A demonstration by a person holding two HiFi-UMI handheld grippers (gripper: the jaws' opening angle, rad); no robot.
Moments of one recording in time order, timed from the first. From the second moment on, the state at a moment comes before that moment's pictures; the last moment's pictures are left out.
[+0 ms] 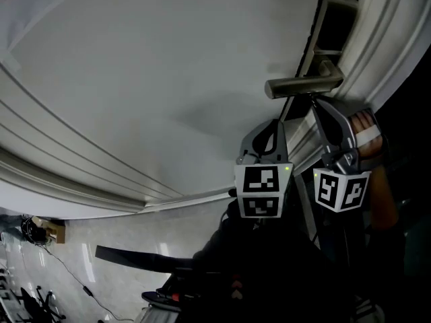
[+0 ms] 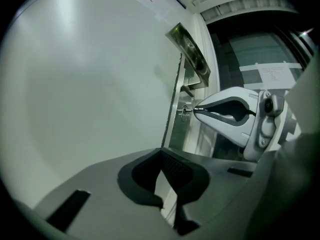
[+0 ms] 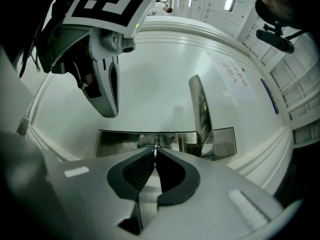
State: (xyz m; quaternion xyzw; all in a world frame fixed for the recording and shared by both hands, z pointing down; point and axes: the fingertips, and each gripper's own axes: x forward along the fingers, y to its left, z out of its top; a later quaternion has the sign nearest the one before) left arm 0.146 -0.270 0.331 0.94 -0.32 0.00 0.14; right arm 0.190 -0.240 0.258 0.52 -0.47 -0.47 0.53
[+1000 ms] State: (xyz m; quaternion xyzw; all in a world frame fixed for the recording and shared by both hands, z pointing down) left arm 0.148 -0.274 0.334 0.94 -0.31 0.00 0.14; right arm 0.189 -0.240 0.259 0.53 -0.47 -0.47 0.53
